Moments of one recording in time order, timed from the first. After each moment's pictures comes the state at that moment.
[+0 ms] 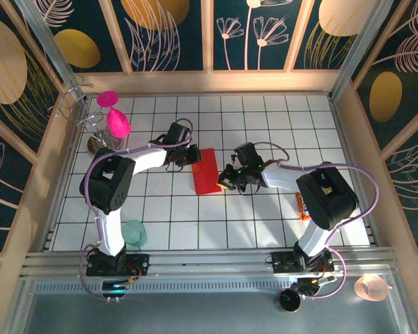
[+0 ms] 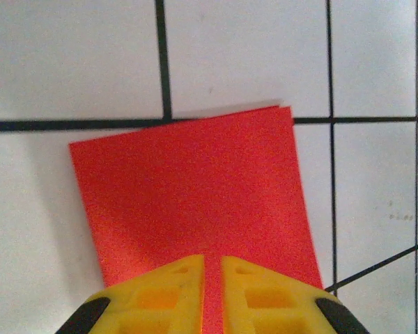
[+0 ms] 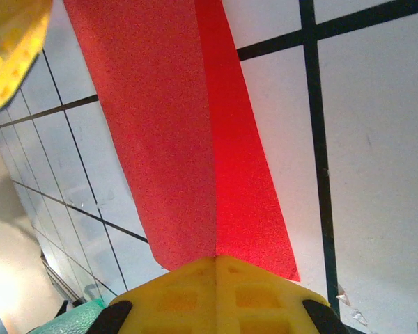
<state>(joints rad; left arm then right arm) -0.48 1.95 1.17 -0.17 0.28 -0.64 0.59 1.69 0.83 -0.10 -0.50 0.94</state>
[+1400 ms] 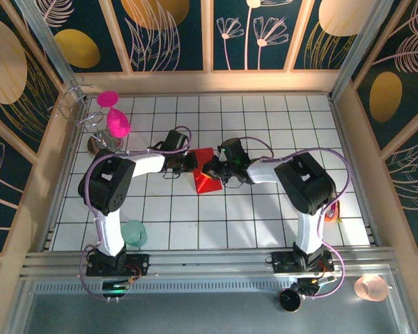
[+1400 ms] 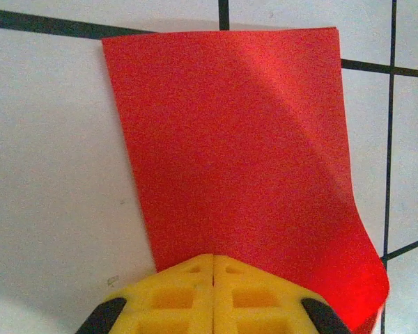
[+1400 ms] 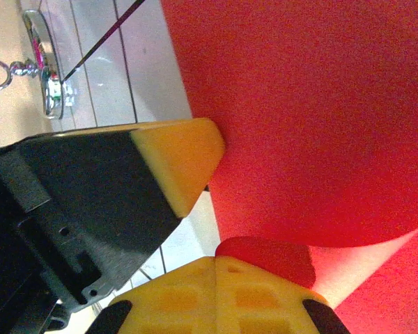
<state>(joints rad) -0.48 1.94 1.08 -0.13 0.29 -0.64 0.65 1.92 0.95 0.23 -0.49 1.06</state>
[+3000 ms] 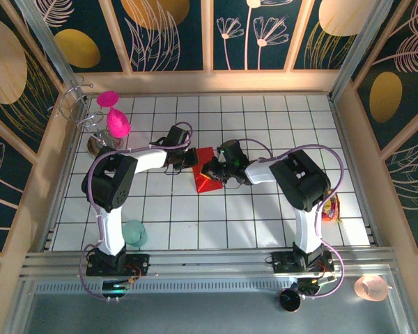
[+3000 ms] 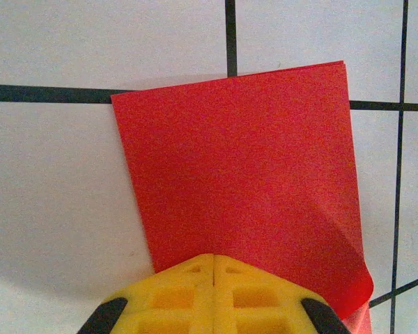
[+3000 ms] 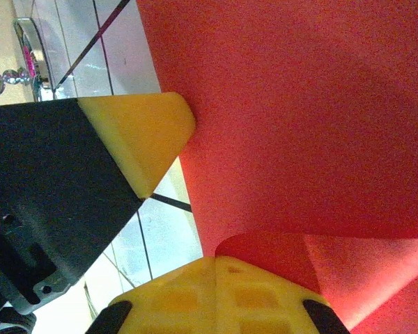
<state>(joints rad) -0.48 1.98 1.16 -0.18 0.25 -0.63 0.65 1.97 0.96 0.30 -0.49 1.07</state>
